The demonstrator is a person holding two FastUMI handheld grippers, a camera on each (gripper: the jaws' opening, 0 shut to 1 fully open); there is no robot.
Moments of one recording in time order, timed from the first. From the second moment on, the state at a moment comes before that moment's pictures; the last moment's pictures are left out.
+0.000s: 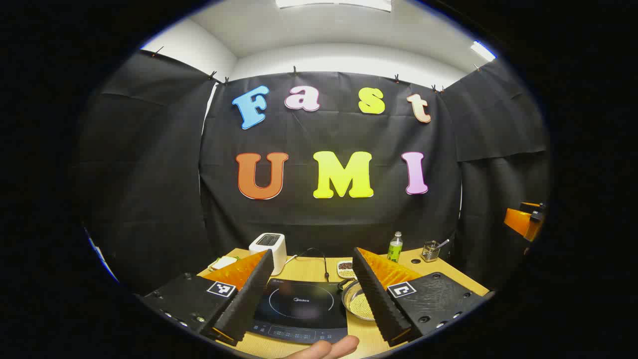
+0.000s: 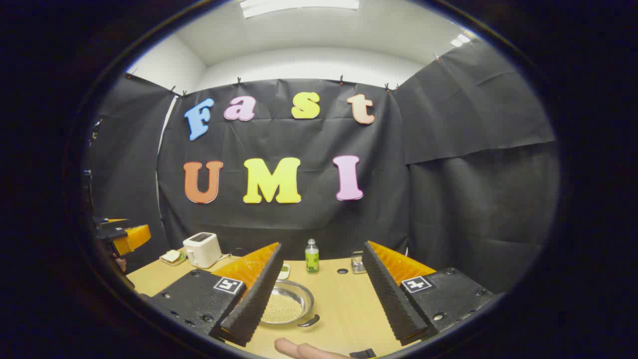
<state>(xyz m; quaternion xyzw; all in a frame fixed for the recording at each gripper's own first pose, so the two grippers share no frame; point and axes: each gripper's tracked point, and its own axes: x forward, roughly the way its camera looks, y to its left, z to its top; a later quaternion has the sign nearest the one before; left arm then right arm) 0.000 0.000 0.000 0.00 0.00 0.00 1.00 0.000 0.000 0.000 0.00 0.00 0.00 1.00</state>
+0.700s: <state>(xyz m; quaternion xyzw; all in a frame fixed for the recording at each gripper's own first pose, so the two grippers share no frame) -0.010 0.005 0.004 0.00 -0.01 0.00 1.00 -0.006 0.003 -0.001 0.00 0.00 0.01 1.00</state>
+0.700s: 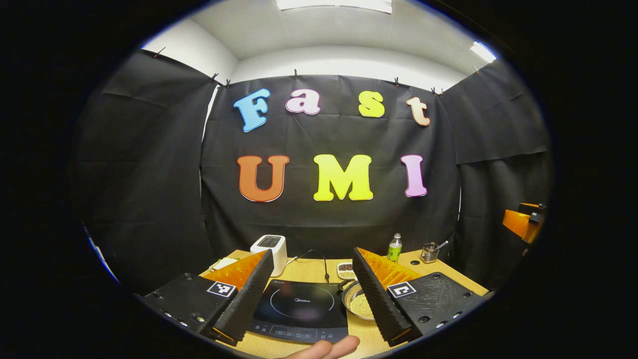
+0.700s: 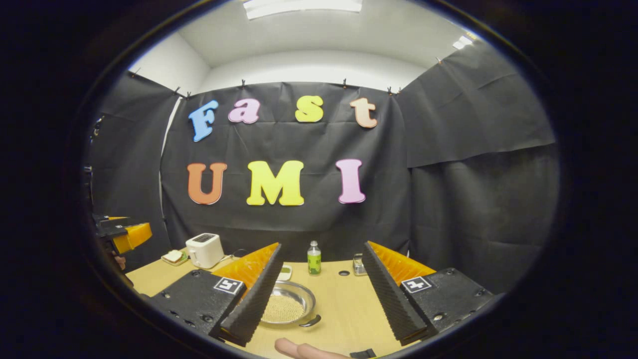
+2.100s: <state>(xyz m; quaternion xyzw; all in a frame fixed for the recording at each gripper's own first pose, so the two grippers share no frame) -0.030 0.019 0.011 0.00 -0.04 -0.01 1.00 0.072 0.077 -0.158 -0.01 0.19 0.09 0.98</state>
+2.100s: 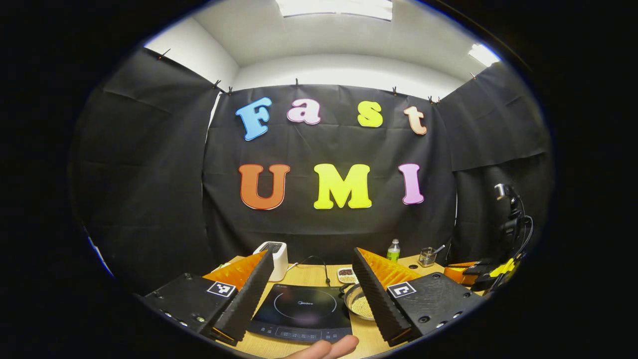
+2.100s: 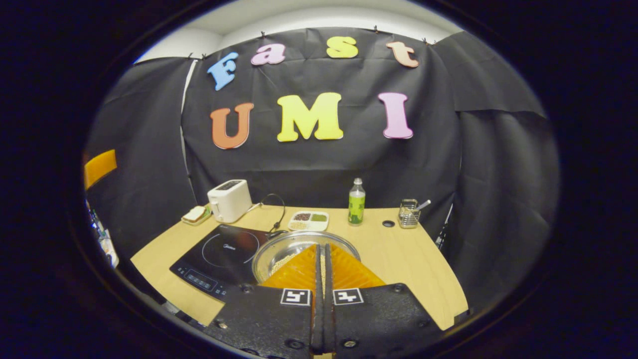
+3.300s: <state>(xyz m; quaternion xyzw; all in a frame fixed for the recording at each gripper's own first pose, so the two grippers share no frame) -0.017 0.030 -0.016 0.01 -0.02 0.01 1.00 0.079 0.073 -0.339 -0.03 0.38 0.10 0.92</state>
